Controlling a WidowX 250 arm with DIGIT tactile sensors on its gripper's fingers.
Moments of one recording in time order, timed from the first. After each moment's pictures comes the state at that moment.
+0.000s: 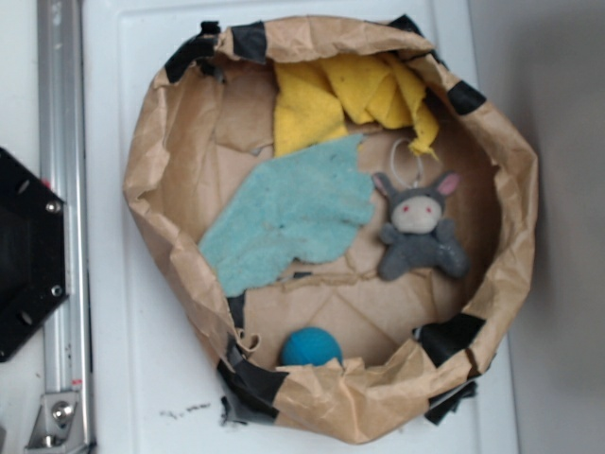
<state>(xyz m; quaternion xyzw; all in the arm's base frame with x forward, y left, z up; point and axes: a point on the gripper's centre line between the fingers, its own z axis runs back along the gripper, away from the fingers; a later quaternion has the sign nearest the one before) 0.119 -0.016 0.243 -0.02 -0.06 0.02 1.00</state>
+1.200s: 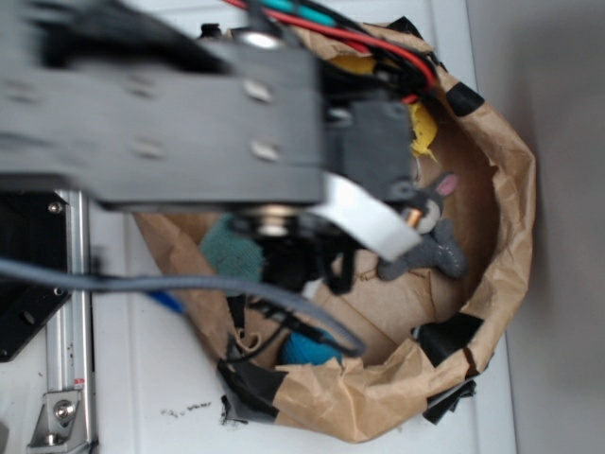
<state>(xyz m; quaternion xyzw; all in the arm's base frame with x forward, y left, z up) 0.272 -0.009 0.132 0.05 -0.09 -0.28 0.95</state>
